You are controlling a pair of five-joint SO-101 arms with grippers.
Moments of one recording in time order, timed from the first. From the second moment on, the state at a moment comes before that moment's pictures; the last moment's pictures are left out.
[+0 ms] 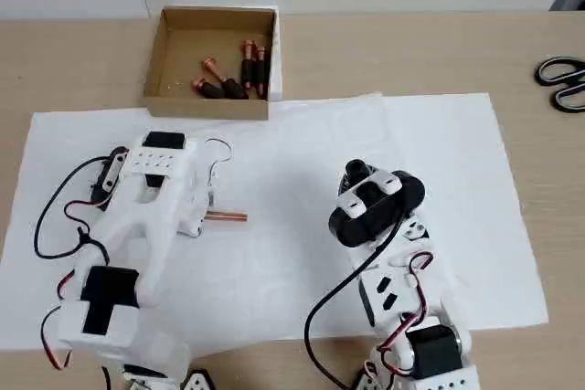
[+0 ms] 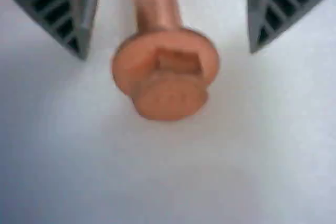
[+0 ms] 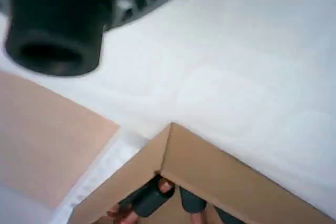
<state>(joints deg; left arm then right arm) 1.2 7.2 24.1 76.2 88.0 -17.8 -102.9 85.6 38.3 13.1</state>
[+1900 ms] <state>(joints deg) -3.3 -1.5 -19.9 99.5 53.8 -28.0 -102.9 95.8 13.7 13.7</state>
